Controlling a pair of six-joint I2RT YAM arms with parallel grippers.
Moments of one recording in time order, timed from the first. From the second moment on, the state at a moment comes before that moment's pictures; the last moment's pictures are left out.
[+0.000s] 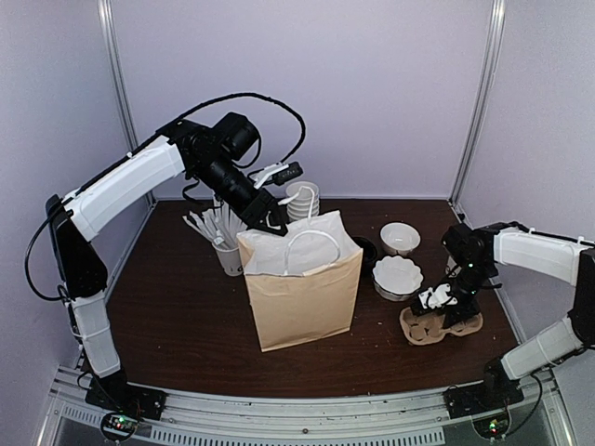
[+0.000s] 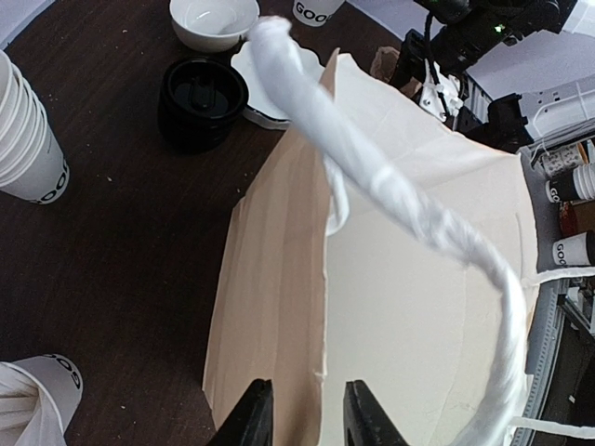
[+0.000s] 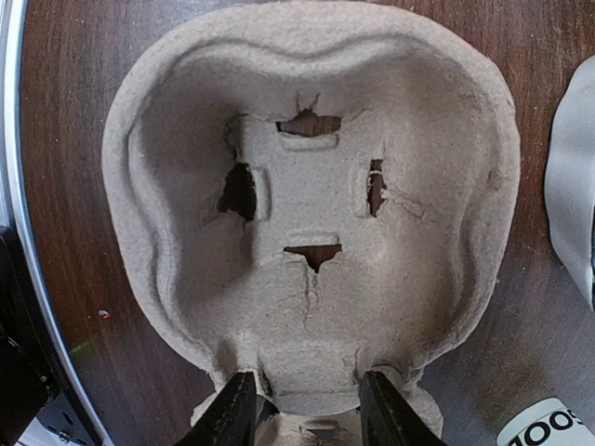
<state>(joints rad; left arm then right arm) -0.72 1.91 2.07 -1.23 0.56 0.17 0.27 1.35 0.84 -1.02 -0.12 -1.36</state>
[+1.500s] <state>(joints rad) -0.72 1.91 2.07 -1.24 0.56 0.19 0.28 1.09 1.28 -1.19 -0.51 -1.09</state>
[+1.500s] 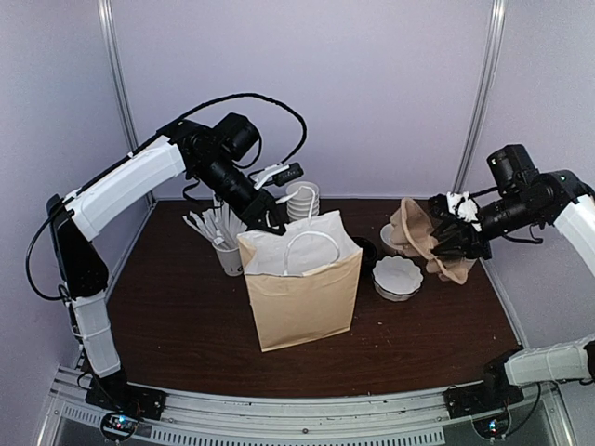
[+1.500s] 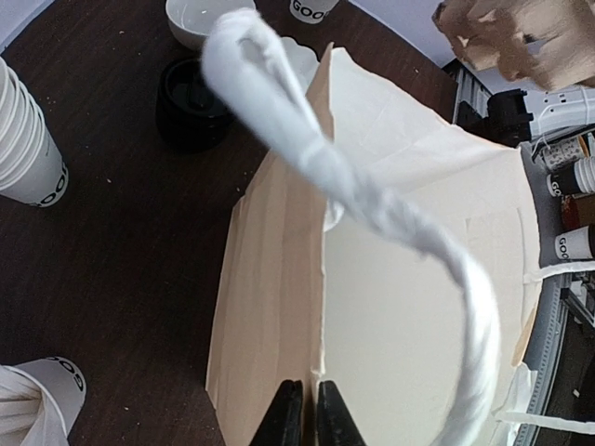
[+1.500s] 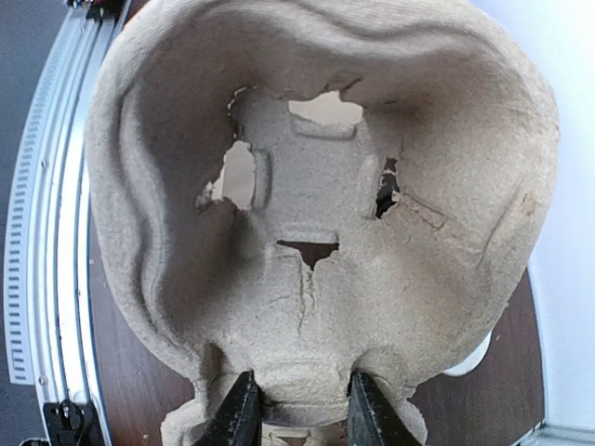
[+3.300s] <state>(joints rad) -0.79 1.98 2.18 -1.31 0.83 0.09 0.77 1.50 1.65 -0.85 -0.92 -0.50</state>
